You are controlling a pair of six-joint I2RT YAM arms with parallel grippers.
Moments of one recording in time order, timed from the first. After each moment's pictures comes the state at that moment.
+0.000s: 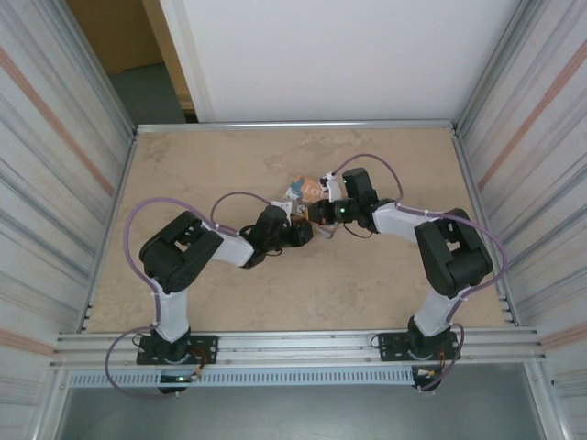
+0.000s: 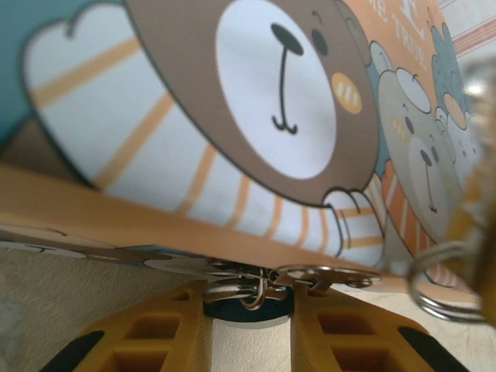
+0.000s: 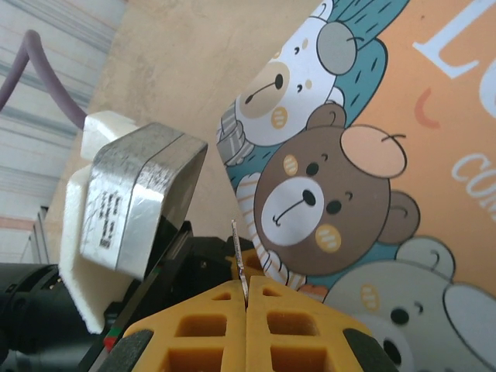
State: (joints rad) left arm -0.74 1.92 0.79 0.58 0.17 -0.76; right arm 0.45 1.72 0.94 0.06 -0.65 0.40
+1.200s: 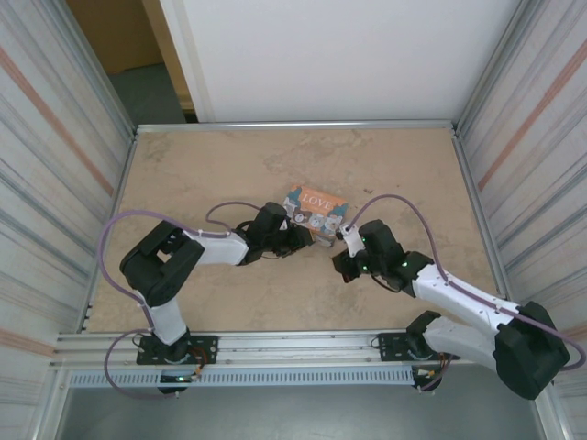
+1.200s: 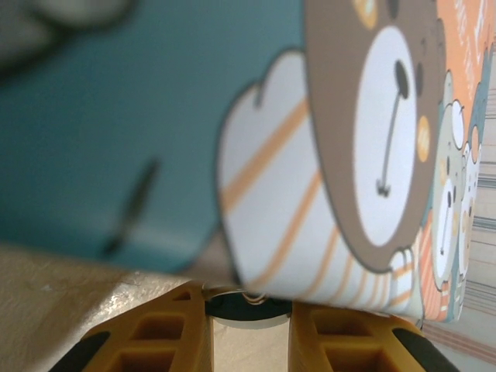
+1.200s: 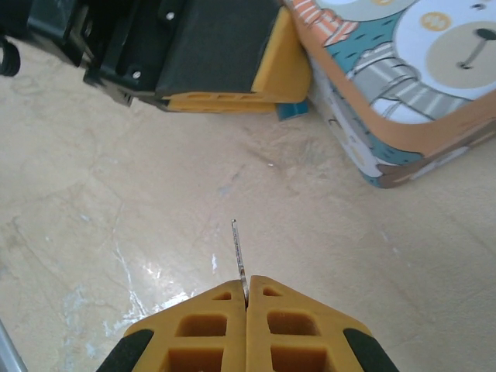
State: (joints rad) left arm -0.75 1.77 0.81 0.28 0.32 -1.08; right arm 0.67 1.03 0.49 -0.24 -0.22 0.17
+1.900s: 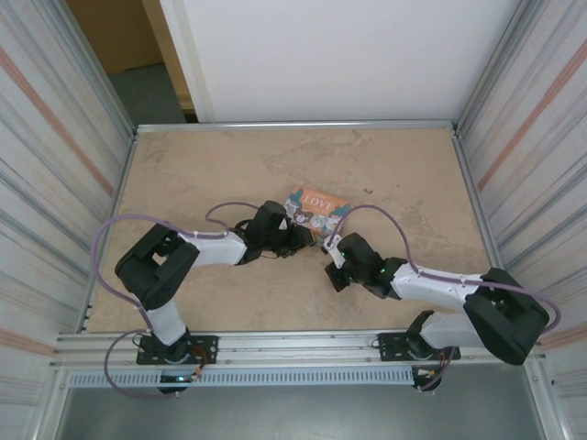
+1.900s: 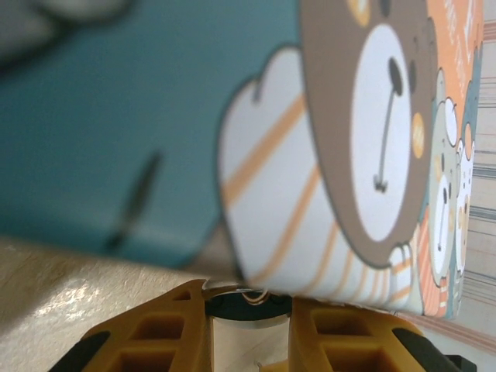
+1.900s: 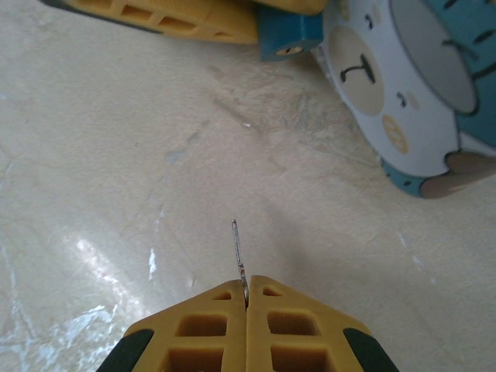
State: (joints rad) left arm -0.75 1.74 0.81 0.24 0.36 -1.11; right arm 0.81 1.25 0.44 -0.05 0.00 0.11
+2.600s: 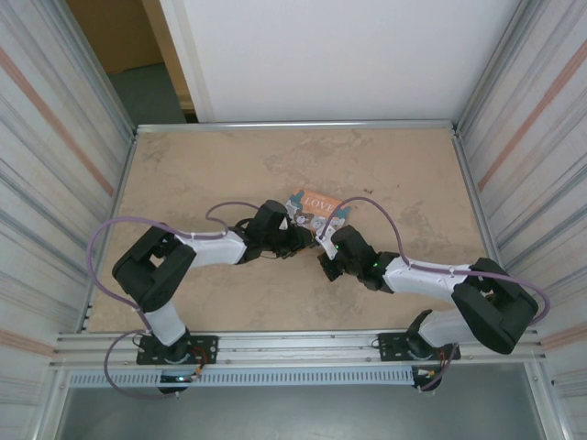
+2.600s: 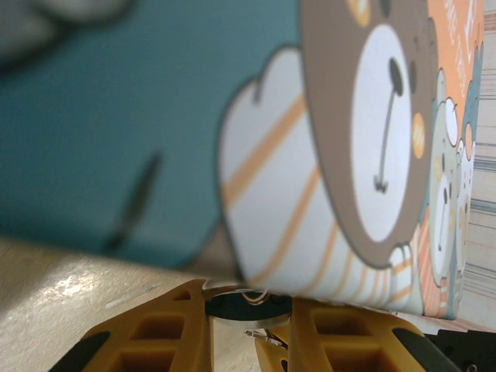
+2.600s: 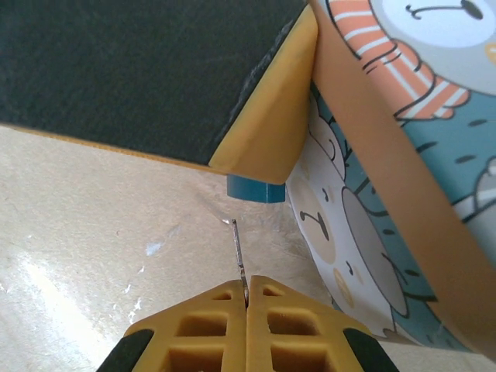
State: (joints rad) left arm -0.76 1.72 0.83 0.18 0.37 -1.11; right arm 0.81 1.33 0.50 0.06 0.05 0.02
